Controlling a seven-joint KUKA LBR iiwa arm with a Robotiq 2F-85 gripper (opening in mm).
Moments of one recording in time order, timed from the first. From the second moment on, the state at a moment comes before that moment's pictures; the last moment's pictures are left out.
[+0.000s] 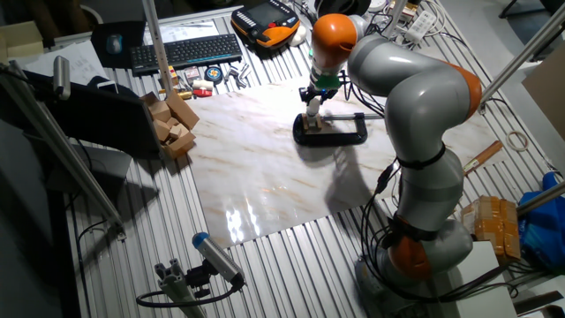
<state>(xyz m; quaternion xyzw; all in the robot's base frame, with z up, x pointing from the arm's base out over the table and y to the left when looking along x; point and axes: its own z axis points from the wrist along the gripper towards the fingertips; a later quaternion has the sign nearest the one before) 0.643 0.033 0.129 0.06 1.00 -0.03 0.06</state>
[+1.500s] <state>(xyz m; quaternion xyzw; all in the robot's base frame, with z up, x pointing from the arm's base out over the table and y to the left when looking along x) 0.644 0.036 0.130 -0.20 0.98 -0.04 0.07</state>
